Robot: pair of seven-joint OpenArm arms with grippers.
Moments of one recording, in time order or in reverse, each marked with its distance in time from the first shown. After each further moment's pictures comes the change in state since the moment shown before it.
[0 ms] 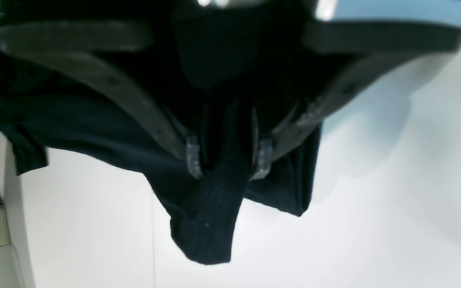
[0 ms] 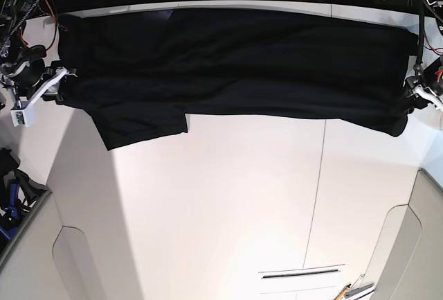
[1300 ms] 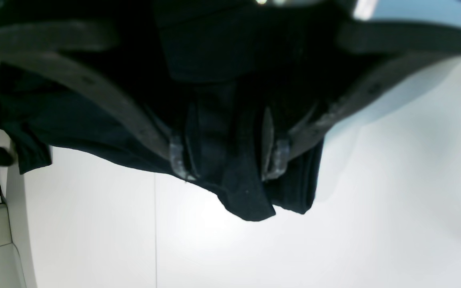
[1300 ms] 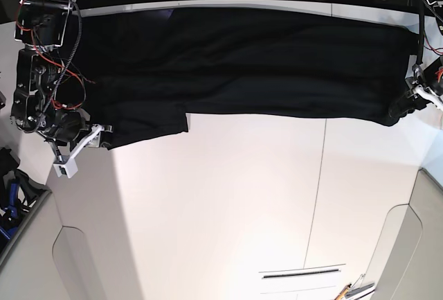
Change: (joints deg) left arm 0.0 0.0 0.0 0.0 -0.2 0.0 0.4; right arm 24.6 0.0 -17.2 -35.4 -3.3 -0.4 11.0
